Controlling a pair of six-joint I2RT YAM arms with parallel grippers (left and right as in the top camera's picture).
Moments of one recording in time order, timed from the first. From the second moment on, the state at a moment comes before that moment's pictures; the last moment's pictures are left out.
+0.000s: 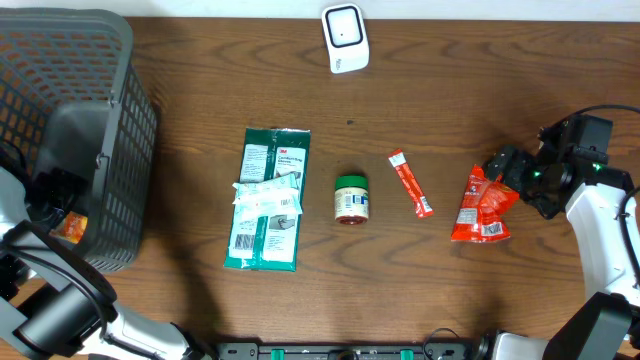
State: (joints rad) left arm 0.76 1.84 1.35 -0.94 0.00 -0.42; right arm -0.29 1.47 1.00 -0.72 -0.23 0.28
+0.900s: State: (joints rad) left arm 0.82 1.86 1.22 -0.78 0.14 -0.38; right arm -0.29 1.47 1.00 -0.72 -0.23 0.28
